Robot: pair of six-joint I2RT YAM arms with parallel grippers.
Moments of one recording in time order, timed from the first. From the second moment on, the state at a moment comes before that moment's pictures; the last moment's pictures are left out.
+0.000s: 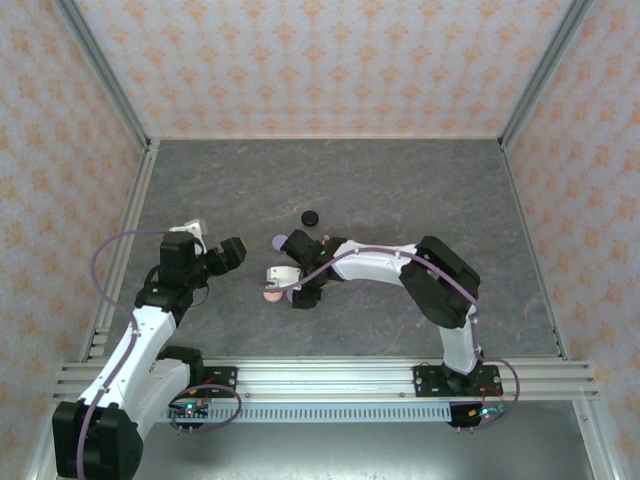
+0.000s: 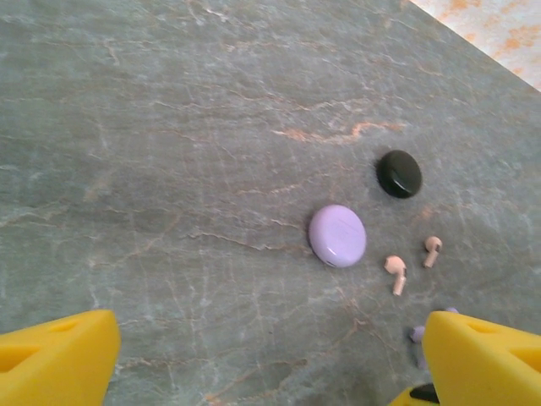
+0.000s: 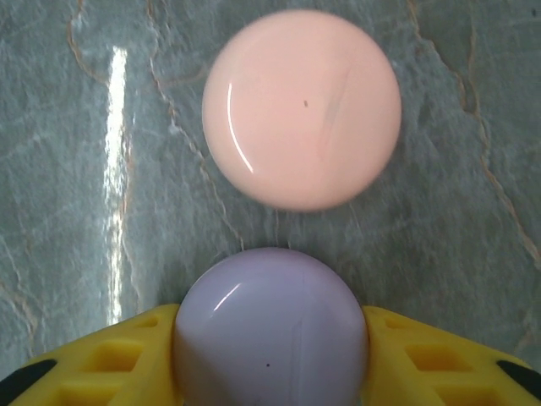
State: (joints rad) left arm -0.05 0.81 0.48 -0.31 0.19 -0.51; right arm 0.96 1.94 1.27 -0.52 -0.21 -0.64
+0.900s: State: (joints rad) left arm -0.24 0.81 0.66 -0.22 0.81 -0.57; right arm 0.92 1.38 1.14 -0.40 -0.09 -0.71
